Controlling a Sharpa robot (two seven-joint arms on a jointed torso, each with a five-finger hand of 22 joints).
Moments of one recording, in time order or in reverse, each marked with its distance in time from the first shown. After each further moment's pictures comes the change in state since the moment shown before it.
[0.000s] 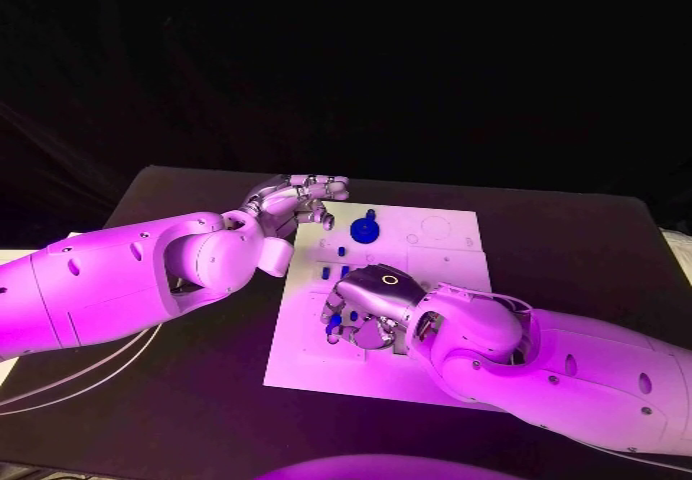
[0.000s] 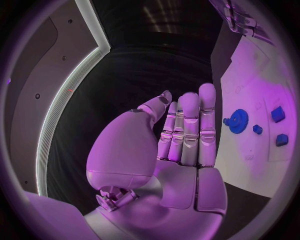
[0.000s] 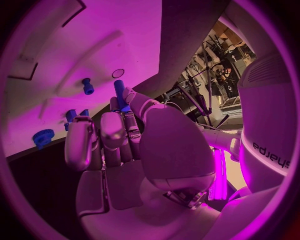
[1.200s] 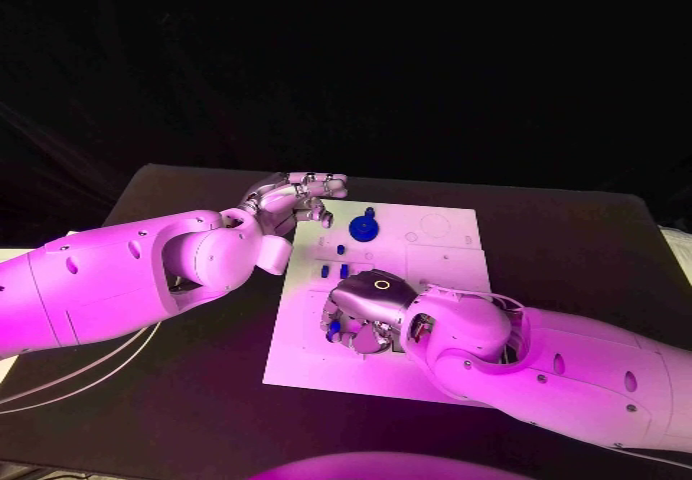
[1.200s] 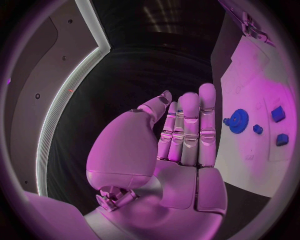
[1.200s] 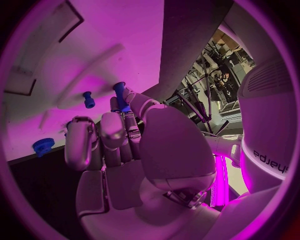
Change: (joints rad) left arm 0.000 0.000 0.000 -0.002 0.000 0.003 0.000; left_hand 0.000 0.000 0.000 0.000 0.000 0.000 0.000 0.000 0.000 0.000 0.000 0.000 0.000 0.000 0.000 0.000 0.000 0.000 0.000 0.000 0.000 0.000; right arm -0.008 0.024 -0.004 -0.025 -0.033 0.068 -0.004; right_hand 0.000 0.000 -0.001 0.000 0.001 -0.005 0.005 -0.002 0.000 0.000 0.000 -0.004 0.013 0.000 0.000 0.000 -0.003 0.000 0.000 0.000 0.000 -0.004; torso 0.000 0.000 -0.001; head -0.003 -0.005
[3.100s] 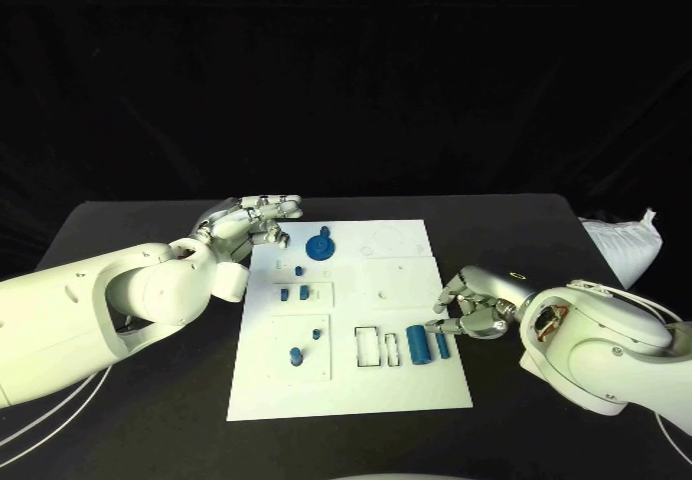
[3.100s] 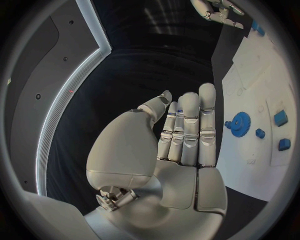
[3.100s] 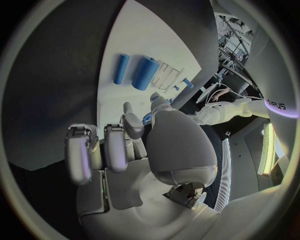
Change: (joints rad) left arm -0.001 -0.007 -0.003 -0.009 0.000 0.002 -0.001; left_hand 0.004 0.004 -0.003 -0.003 0.000 0.000 0.000 0.005 -0.001 0.000 0.000 0.008 0.002 -0.007 0.000 0.000 -0.004 0.000 0.000 0.000 -0.006 -0.003; right arm 0.079 -0.574 -0.028 0.266 0.316 -0.100 -0.327; right_hand -0.204 -0.018 -0.491 0.328 0.184 -0.139 -0.020 0.083 0.013 0.161 -0.071 1.012 1.008 0.000 -0.033 0.296 0.356 -0.032 0.094 -0.015 0.098 0.083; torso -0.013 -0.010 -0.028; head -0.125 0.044
